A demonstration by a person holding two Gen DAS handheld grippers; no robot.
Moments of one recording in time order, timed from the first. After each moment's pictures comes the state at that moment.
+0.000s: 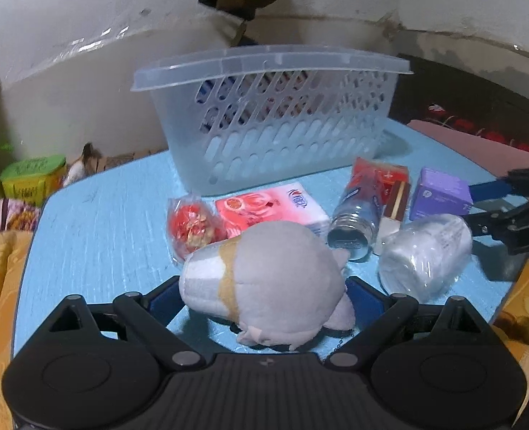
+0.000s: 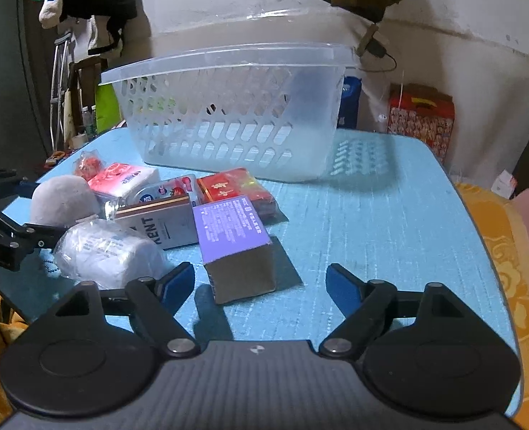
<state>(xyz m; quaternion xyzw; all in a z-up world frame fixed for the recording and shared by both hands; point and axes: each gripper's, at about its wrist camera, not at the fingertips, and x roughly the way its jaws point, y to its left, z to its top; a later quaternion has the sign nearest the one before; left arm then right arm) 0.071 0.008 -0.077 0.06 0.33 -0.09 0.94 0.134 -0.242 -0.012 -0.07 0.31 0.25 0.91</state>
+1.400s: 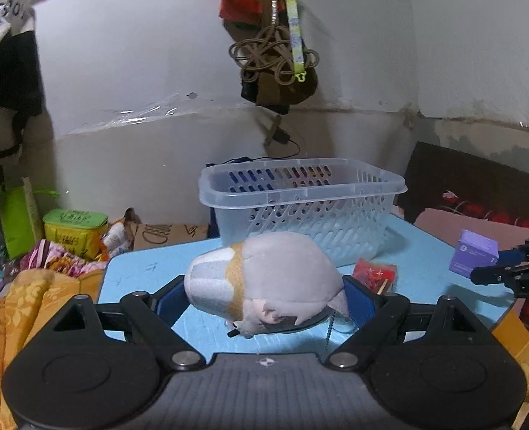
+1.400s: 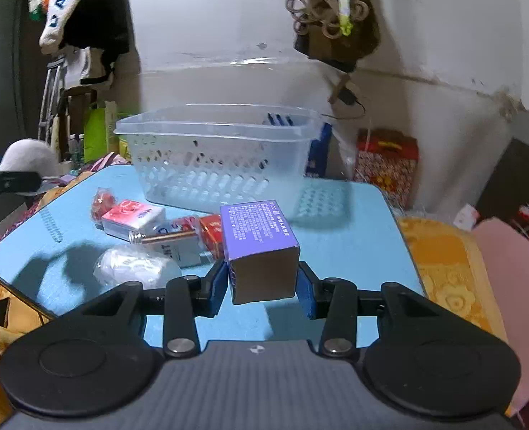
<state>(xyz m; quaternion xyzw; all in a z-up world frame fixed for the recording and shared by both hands) 0.002 0.022 -0.007 0.01 0.20 -0.04 0.98 0.078 -0.260 0.037 -0.07 0.25 0.20 0.94</state>
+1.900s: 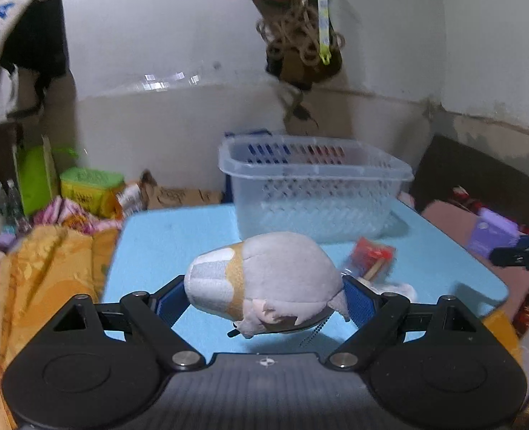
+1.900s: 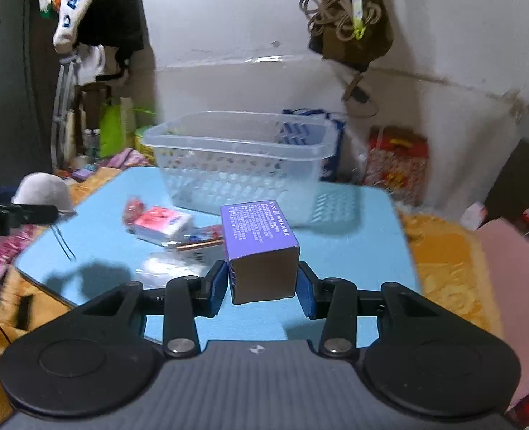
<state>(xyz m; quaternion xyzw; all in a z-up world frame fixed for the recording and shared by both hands) -0.018 0.023 0.004 -0.03 0.26 -0.01 0.96 0.066 -0.251 0.071 -0.07 0.28 0.23 0.93</state>
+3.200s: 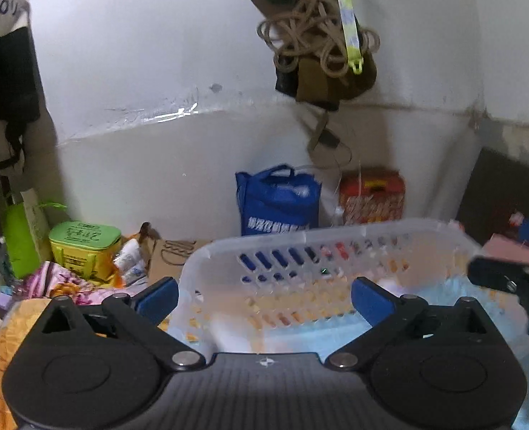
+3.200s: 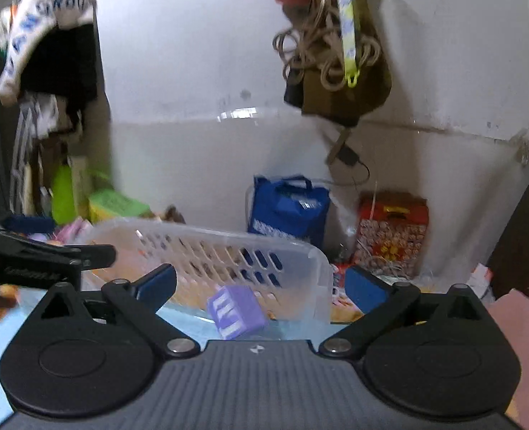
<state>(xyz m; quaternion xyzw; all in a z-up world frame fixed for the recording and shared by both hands) 0.223 -0.002 0.035 0.00 0.23 0.04 0.97 0.231 -0.199 0.095 -0.03 0.18 0.20 0.96</state>
